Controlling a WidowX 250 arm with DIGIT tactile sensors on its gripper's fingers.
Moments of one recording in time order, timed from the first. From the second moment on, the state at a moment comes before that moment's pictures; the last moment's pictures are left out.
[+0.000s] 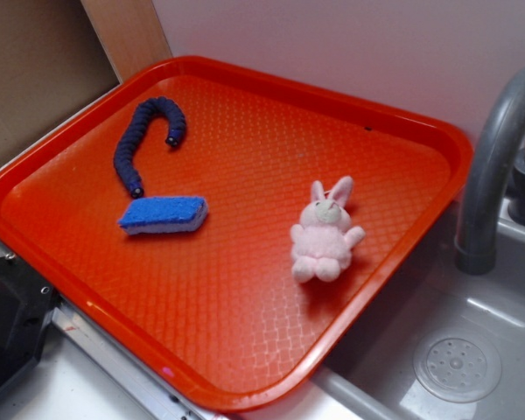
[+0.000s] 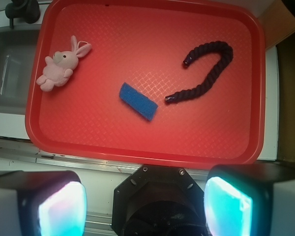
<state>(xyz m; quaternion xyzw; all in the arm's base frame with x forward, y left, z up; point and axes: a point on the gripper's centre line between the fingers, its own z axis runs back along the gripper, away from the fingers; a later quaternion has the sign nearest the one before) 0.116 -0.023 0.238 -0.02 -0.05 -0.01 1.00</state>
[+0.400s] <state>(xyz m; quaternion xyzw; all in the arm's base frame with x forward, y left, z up) 0.114 -0.023 0.233 -0.02 -0.04 0.00 1.00</state>
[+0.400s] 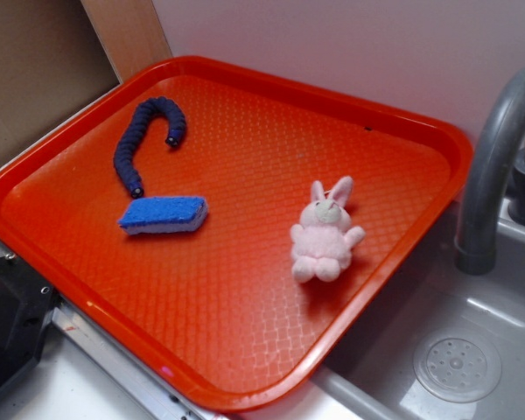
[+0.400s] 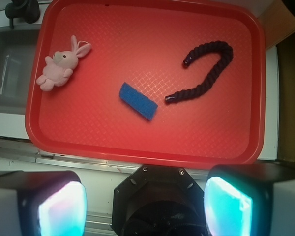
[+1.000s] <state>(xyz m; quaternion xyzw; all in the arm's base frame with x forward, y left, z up) 0.162 -0.076 0.181 -0.07 -0.10 0.12 0.98</state>
